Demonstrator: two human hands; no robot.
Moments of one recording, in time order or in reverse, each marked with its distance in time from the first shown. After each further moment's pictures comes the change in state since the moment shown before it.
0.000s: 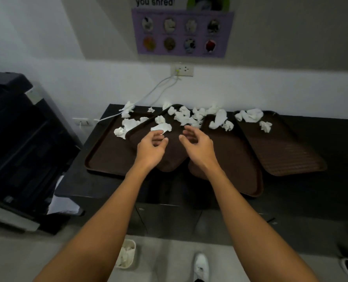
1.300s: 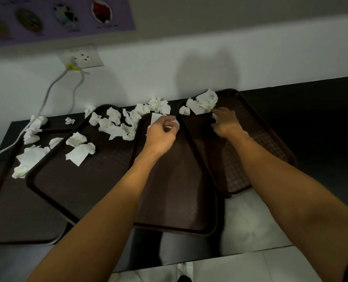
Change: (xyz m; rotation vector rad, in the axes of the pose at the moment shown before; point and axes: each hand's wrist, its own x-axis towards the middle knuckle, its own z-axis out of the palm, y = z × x) left_hand 0.168 0.048 0.337 0.068 -0.294 -0.028; right_hand 0.273 0.276 -0.281 -0.834 -0.192 0.371
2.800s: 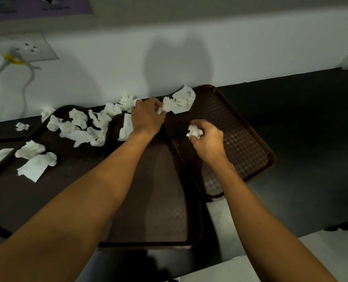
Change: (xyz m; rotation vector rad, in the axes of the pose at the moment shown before) left_hand 0.099 -0.013 0.055 0.495 0.117 0.300; right_hand -0.095 -0.014 0.019 0.603 0.342 0.007
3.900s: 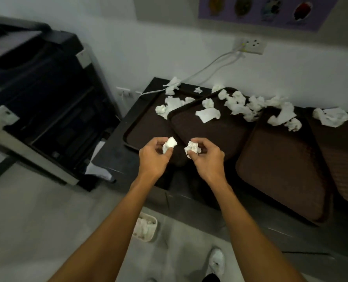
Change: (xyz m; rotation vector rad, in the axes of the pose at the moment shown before) left_hand -0.407 -0.240 -0.319 -0.385 0.417 -0.500; right_hand -0.335 -0.228 0.253 0.269 -0.452 -0.228
